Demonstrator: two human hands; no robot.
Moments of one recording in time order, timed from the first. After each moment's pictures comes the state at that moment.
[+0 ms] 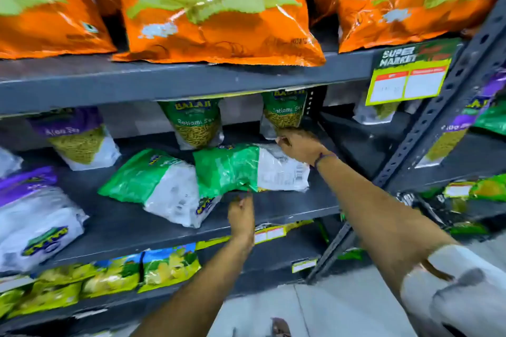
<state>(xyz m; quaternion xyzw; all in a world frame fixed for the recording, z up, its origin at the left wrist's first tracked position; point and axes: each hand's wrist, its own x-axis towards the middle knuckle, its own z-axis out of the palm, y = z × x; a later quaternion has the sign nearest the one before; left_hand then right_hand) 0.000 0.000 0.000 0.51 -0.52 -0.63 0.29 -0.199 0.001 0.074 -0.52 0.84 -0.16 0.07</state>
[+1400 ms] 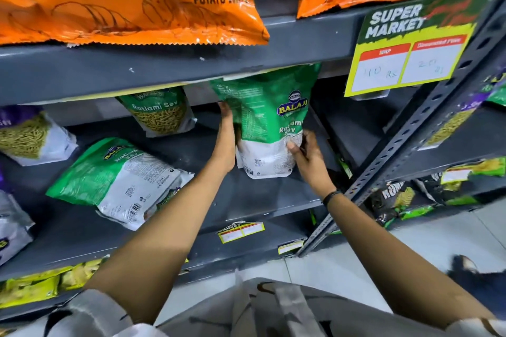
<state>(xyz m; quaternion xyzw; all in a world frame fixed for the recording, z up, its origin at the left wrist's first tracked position) -0.120 -0.081 0.043 0.28 -0.53 -0.74 0.32 -0.221 0.065 -0.014 -0.31 0.73 -0.59 0.18</state>
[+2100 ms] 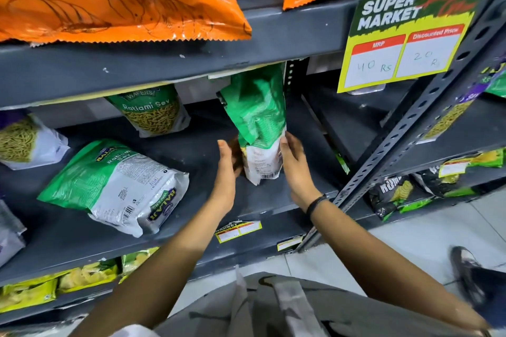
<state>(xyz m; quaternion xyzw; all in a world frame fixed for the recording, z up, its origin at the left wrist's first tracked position) -0.082 -0.042 -0.005 0.31 -0.55 -0.73 0.25 -0.178 0.051 0.006 -0.13 0.67 -0.69 0.26</state>
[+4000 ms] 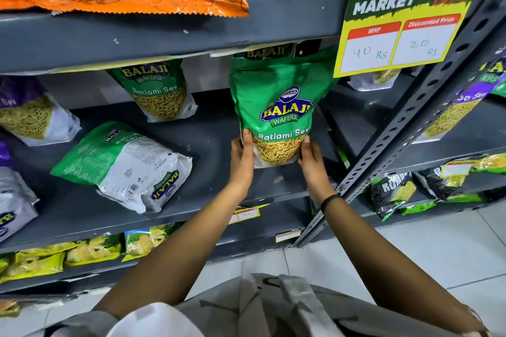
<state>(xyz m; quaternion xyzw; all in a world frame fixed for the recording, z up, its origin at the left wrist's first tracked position) -0.098 -0.010 0.000 0.39 -0.57 -0.66 0.28 -0.200 0.085 -0.021 -0.14 0.69 -0.66 0.27</state>
